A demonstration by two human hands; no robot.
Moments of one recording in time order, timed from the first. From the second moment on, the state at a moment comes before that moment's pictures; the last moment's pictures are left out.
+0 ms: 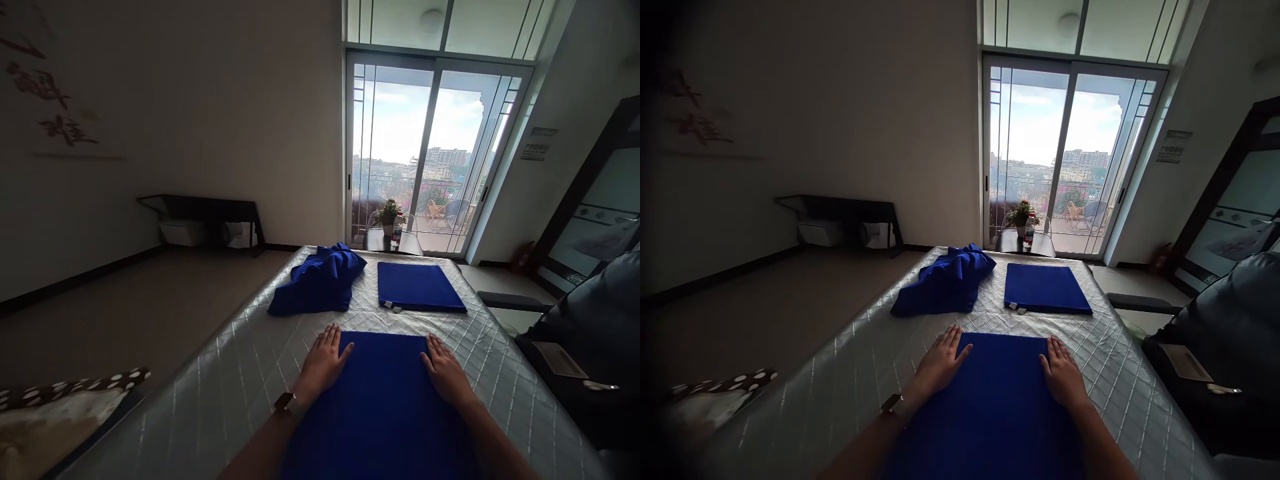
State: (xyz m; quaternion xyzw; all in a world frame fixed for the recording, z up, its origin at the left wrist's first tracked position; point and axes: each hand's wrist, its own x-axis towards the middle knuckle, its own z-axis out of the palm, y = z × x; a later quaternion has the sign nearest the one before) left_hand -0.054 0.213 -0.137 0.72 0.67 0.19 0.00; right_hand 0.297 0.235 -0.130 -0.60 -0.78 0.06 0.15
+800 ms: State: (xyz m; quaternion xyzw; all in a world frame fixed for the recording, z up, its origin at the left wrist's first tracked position) left_hand -0.053 0.212 -0.137 0.73 0.66 0.19 -0.03; right_hand 0.298 0.232 -0.120 -0.58 -0.79 0.11 0.13
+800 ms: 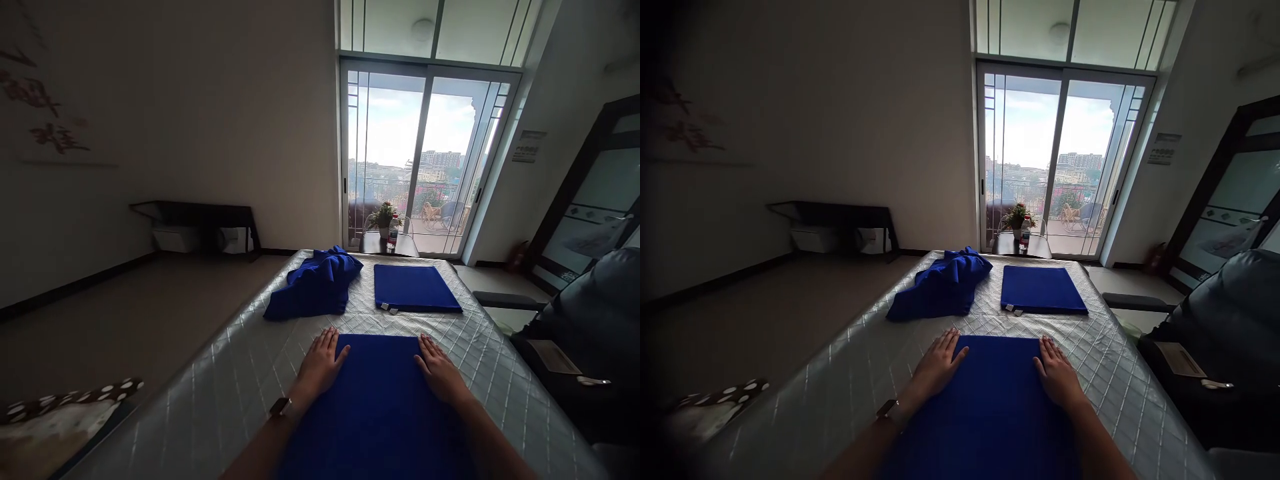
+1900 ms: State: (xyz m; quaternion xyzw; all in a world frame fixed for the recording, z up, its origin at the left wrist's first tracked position) left_hand -0.101 0.227 -0.120 0.64 0.66 0.37 0.09; right_hand 0.308 0.243 -0.125 -0.60 -0.72 0.12 0.34
